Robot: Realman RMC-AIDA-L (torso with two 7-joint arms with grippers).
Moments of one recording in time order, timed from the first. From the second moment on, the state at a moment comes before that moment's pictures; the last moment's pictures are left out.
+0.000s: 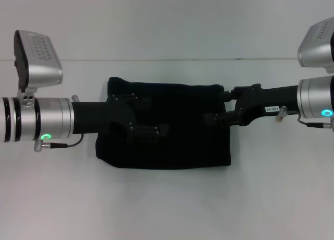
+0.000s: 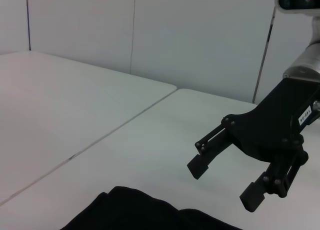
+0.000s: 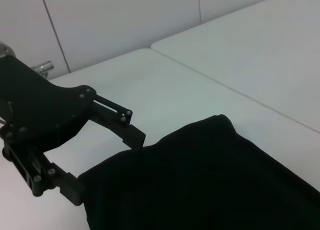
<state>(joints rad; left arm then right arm) -0.69 -2.14 0.60 0.71 2.18 1.42 -1.38 0.79 2.03 -0.85 -0.57 -2.10 -1.23 1.60</state>
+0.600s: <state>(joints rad) -0.69 -2.14 0.60 0.71 2.20 1.38 -1.43 0.80 2.02 -0.85 -0.57 -2.10 -1.24 1.60</state>
